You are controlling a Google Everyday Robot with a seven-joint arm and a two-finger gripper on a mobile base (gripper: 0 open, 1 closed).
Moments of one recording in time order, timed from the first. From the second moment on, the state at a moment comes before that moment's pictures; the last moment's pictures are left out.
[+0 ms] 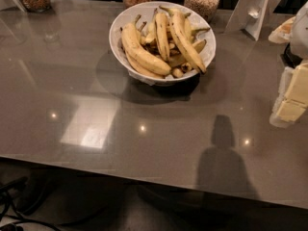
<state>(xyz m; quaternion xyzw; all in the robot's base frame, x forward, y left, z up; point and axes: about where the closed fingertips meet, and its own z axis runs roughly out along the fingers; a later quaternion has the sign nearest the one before) 0.438 -0.217 0.976 -0.60 0.78 -0.03 0.16</state>
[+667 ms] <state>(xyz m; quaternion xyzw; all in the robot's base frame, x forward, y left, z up) 0.443 -0.212 0.977 -0.60 0.78 -0.02 0.18</state>
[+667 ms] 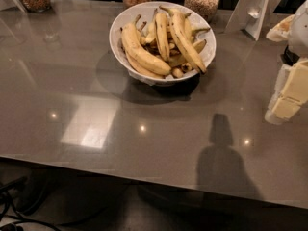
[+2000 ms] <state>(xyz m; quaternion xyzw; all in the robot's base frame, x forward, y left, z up) 0.521 -0.141 0.995 -0.46 0.83 0.04 0.30</state>
